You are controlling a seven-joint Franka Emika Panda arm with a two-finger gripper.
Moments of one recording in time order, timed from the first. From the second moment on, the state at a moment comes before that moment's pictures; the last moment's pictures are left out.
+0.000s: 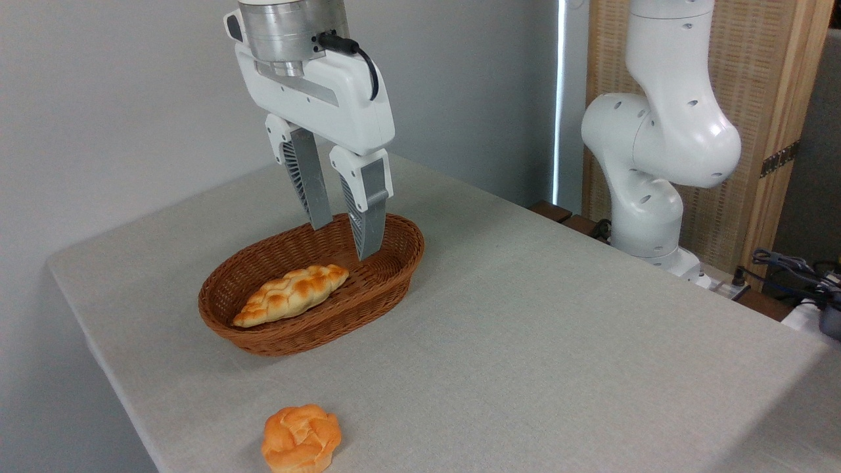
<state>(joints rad) -0.03 -0.01 0.01 -1.60 -0.04 1.60 0.72</state>
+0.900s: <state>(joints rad) -0.03 0.00 0.01 -1.61 -0.04 1.60 0.72</state>
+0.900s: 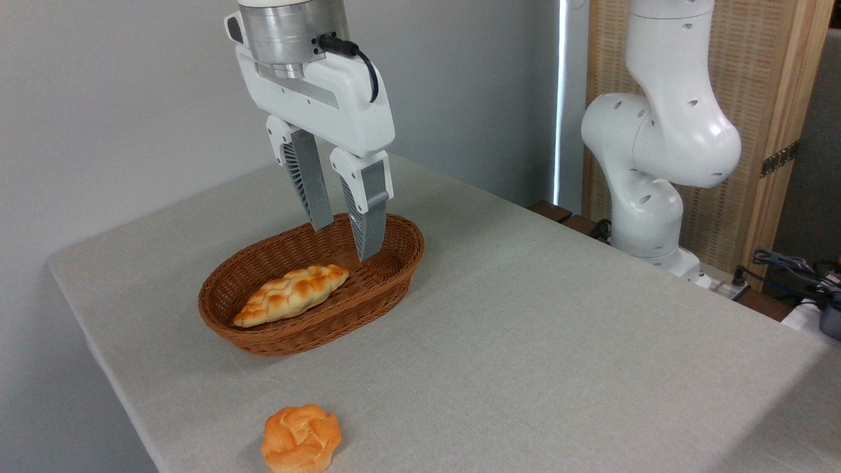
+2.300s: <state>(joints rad) -0.07 0.00 -0.24 -2.04 -0.13 2.17 0.52</state>
